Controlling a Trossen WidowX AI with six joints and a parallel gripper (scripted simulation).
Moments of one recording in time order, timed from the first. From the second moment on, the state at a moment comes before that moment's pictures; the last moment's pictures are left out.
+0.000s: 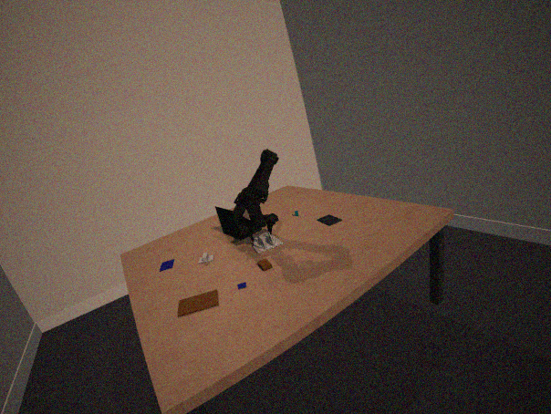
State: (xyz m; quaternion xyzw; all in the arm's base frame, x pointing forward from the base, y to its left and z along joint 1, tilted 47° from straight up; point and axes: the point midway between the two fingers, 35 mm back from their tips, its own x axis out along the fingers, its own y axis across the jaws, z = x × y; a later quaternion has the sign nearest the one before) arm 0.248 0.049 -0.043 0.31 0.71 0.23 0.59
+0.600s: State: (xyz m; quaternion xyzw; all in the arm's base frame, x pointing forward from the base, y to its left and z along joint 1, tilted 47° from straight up) arm 0.247 0.043 -0.037 0.31 0.71 0.23 0.59
